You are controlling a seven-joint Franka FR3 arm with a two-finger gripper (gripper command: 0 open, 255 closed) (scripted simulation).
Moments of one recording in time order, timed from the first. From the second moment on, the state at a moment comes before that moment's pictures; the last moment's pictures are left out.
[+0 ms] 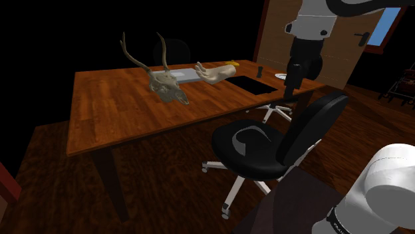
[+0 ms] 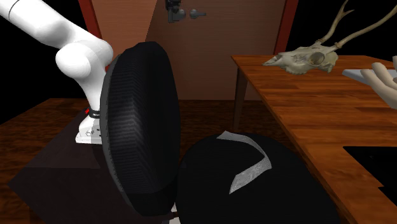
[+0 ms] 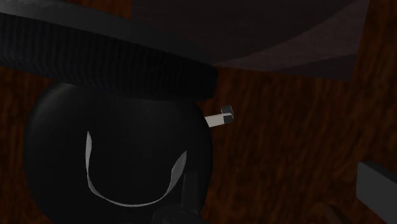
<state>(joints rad) 0.01 -0.78 0.02 -2.33 -0.06 1.55 -0.15</state>
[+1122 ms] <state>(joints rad) -0.04 -0.52 -0.17 -2.51 -0.25 2.05 -0.40</state>
